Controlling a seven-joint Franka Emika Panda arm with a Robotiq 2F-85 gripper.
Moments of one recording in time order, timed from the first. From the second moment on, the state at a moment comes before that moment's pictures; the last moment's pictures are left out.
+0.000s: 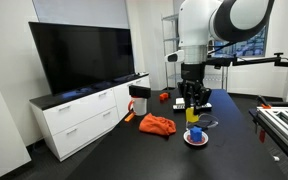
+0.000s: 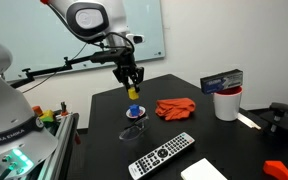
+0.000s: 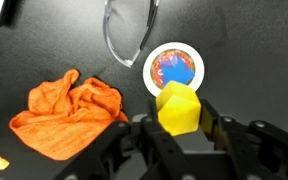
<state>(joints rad) 0.06 -0.20 -0.03 -2.76 -0.03 2.61 -0.64</state>
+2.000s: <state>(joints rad) 0.06 -0.08 -0.02 -2.77 -0.09 2.69 -0.70</state>
